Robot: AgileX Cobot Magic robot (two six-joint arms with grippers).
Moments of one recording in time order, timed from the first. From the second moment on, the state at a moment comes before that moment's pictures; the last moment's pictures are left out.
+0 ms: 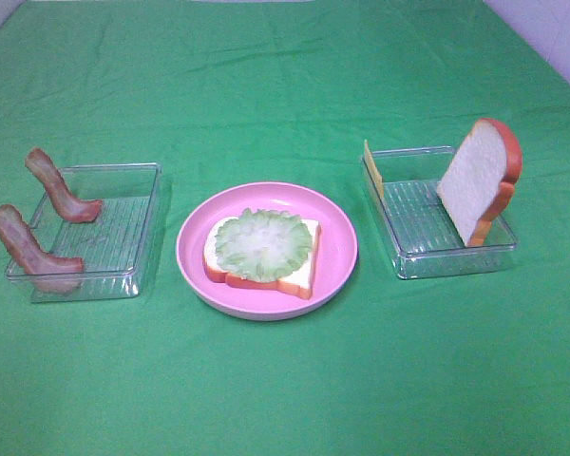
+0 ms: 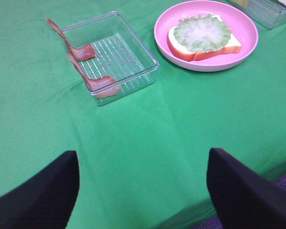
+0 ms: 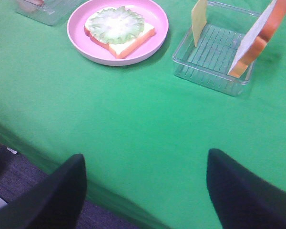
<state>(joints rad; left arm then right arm) -0.37 0.09 -0.50 -0.05 1.06 0.07 0.47 0.11 -0.51 0.11 1.08 -0.12</state>
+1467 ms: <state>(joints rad) -0.23 1.37 -1.13 0.09 1.18 -0.46 0.47 0.11 -0.51 0.10 1.08 -0.12</state>
